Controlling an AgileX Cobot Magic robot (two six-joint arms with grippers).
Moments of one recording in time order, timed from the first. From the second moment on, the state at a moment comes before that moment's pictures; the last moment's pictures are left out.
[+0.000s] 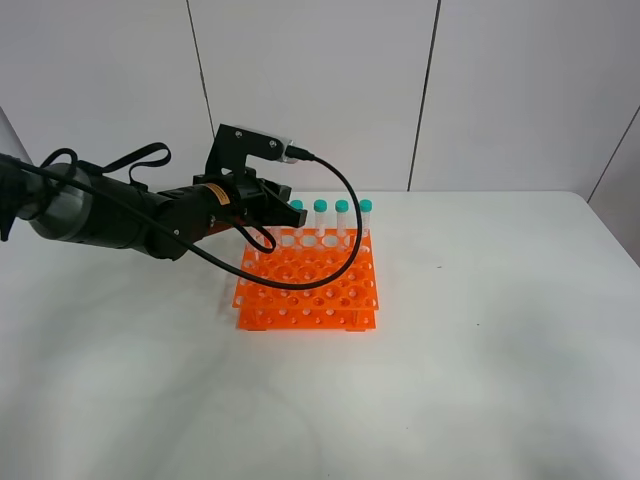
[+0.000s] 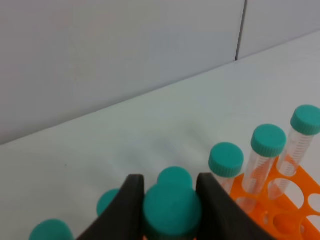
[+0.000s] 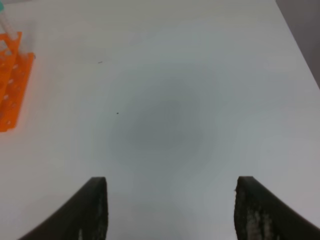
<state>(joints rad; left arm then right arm) -0.46 1.93 -1.03 -0.09 -0.44 0.11 0.08 -0.01 -0.54 -0.15 1.16 0.22</state>
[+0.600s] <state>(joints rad) -0.46 1.95 -1.04 -0.09 -0.44 0.08 0.08 -0.01 -0.54 -0.15 1.16 0.22</state>
